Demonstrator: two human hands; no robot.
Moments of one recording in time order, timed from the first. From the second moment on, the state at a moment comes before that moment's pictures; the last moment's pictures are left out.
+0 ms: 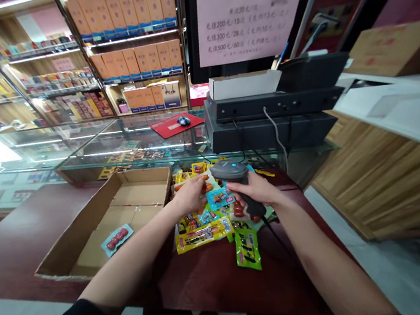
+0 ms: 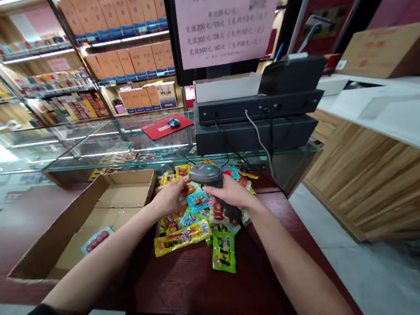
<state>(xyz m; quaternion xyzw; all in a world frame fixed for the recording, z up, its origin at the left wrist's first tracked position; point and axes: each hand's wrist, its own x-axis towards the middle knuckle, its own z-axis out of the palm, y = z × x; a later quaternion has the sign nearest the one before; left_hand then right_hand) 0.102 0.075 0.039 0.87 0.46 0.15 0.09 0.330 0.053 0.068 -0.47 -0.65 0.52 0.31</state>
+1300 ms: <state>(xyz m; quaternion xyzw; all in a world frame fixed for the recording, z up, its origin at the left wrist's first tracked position) -0.003 0.075 0.081 0.42 0.46 0.51 0.60 0.243 0.028 0.084 -0.46 -0.79 0.29 0.29</state>
